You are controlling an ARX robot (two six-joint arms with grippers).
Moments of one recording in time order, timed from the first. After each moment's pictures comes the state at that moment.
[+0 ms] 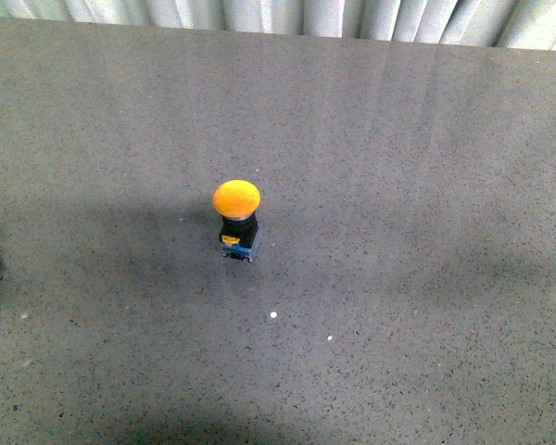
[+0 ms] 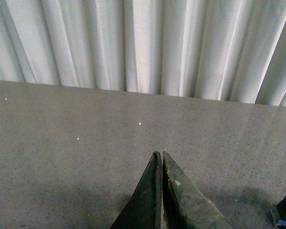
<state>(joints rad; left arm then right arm) 0.00 0.02 0.01 0.00 0.00 -0.01 0.00 0.23 0.02 0.23 0.00 0.01</state>
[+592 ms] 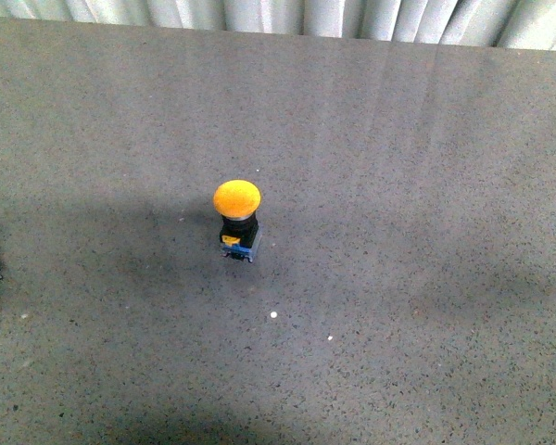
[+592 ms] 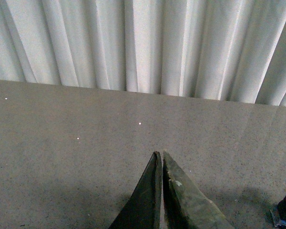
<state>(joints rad) 0.00 0.02 0.01 0.00 0.00 -0.01 0.00 0.01 0.02 0.00 0.00 0.00</state>
